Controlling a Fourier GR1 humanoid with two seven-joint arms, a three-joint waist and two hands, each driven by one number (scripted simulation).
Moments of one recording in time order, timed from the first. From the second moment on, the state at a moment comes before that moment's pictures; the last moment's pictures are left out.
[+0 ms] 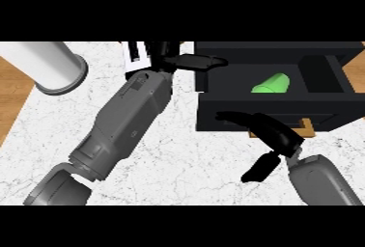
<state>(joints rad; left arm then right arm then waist) -1.19 0.01 -0.22 -0.43 0.65 0.24 -0.55 -0.32 -0.34 0.33 -1.49 0.36 0.44 0.02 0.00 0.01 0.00</state>
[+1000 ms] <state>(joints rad) -0.92 0.16 -0.22 -0.66 0.67 0.07 -0.51 -0.76 -0.32 0.12 -0.59 0.46 0.19 -0.40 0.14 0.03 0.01</state>
